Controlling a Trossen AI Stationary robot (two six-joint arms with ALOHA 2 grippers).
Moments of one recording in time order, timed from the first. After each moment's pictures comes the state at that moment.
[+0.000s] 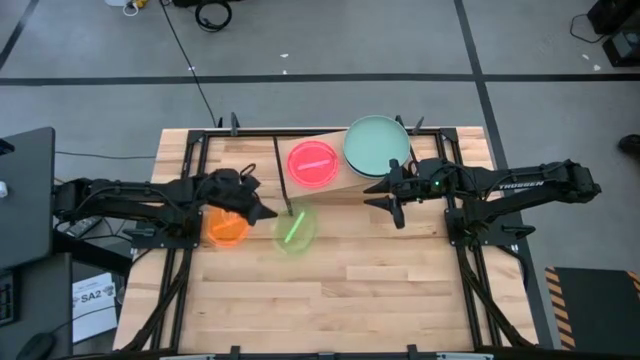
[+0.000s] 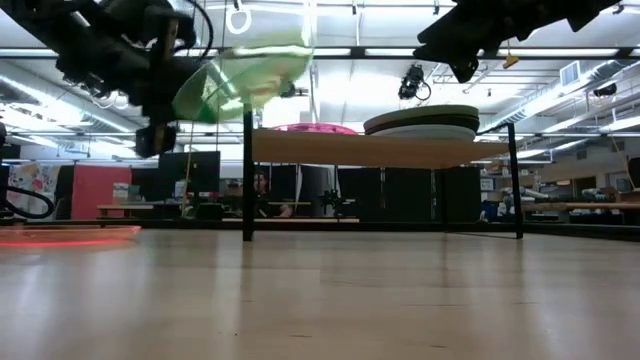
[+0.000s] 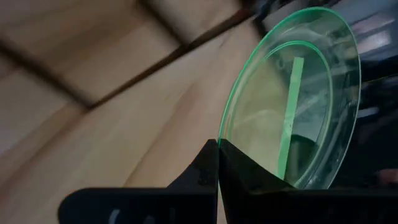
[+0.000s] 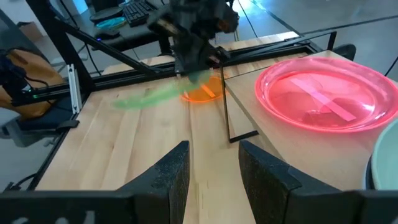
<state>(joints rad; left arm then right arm) 0.19 0.95 0.42 0.02 0.28 -0.86 -0.05 0.93 0.66 -0.04 -0.04 0.16</state>
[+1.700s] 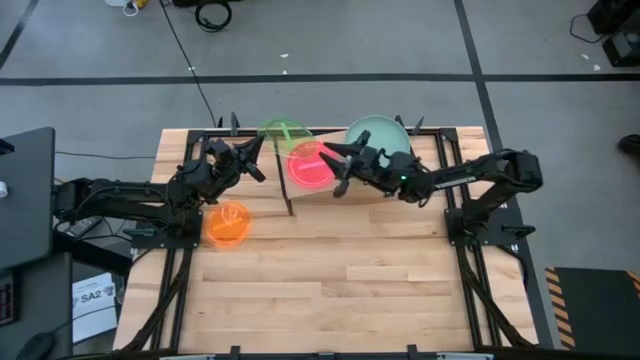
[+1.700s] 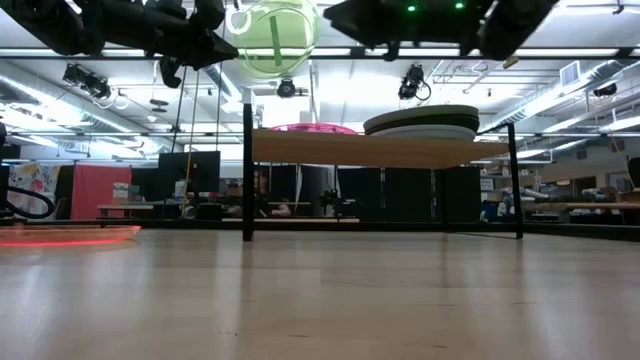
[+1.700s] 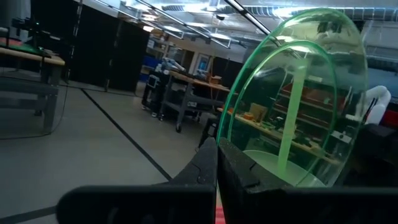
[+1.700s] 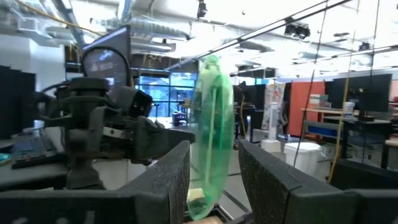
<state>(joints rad) 0.19 0.95 0.42 0.77 -0.65 -0.21 -0.11 1.51 0.81 1.04 0.27 -0.13</state>
